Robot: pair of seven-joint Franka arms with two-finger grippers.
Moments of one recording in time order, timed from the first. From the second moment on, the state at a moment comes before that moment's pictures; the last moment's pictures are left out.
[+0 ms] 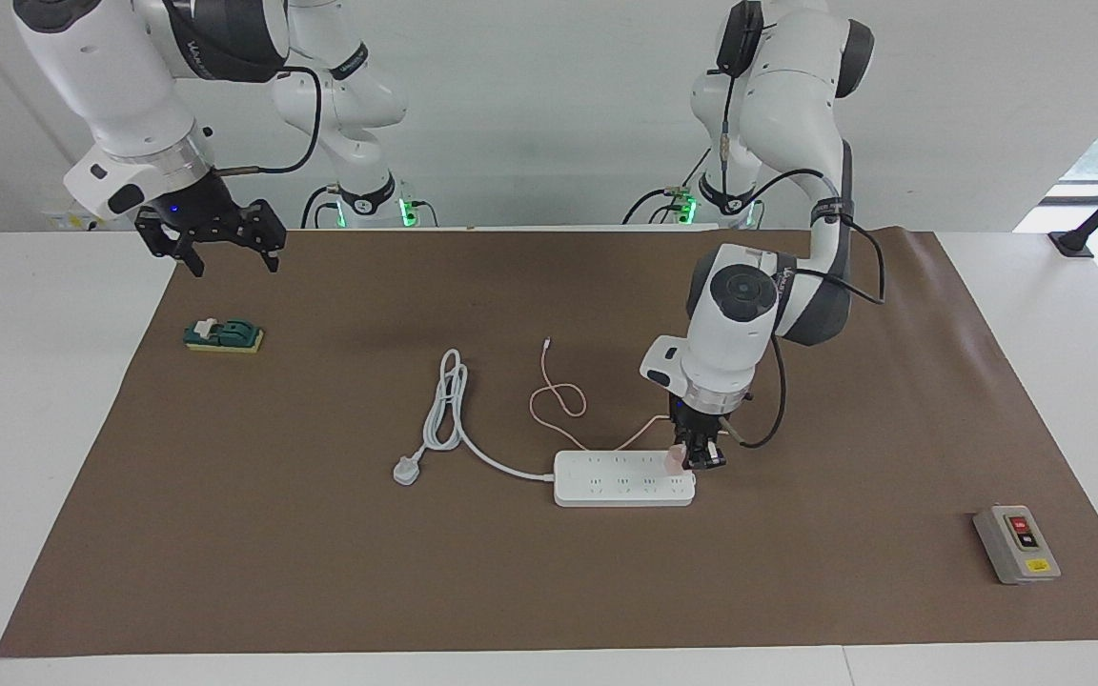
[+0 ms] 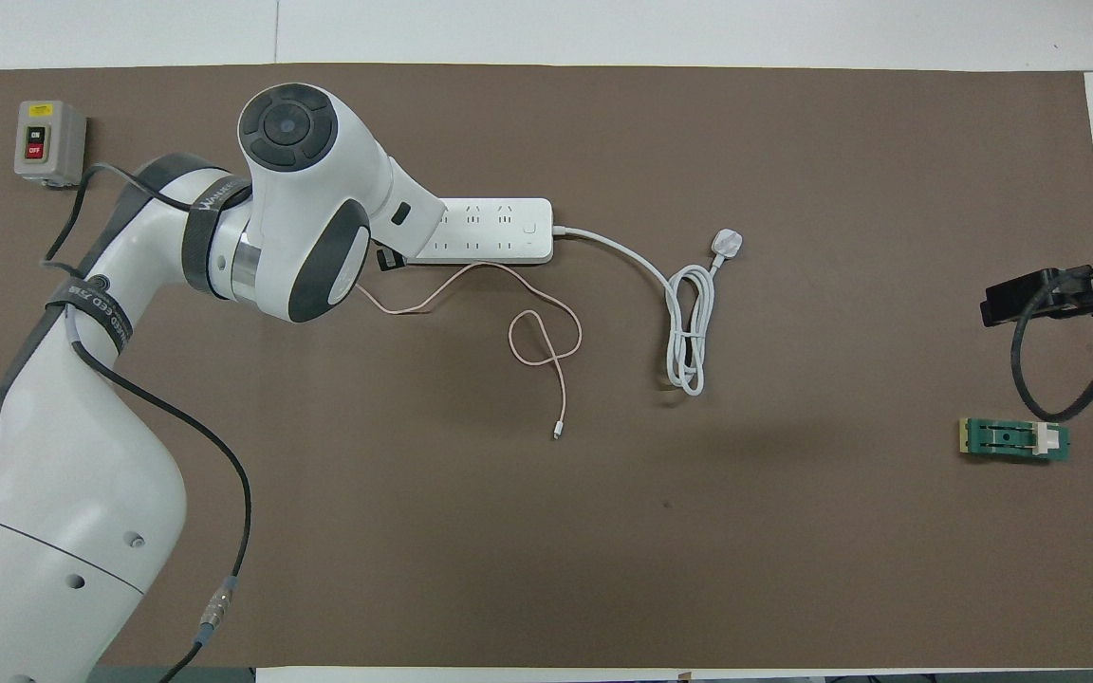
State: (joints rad) left arm -0.35 0.53 -0.09 -1.52 0.09 2.14 0.97; right arm 0.01 -0.05 -0.03 -1.69 -0.01 1.60 -0.09
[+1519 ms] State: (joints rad) left arm -0.34 0.53 -0.10 -1.51 0.08 2.07 1.03; right arm 0.01 -0.05 -0.03 -1.69 -0.01 1.60 -0.09
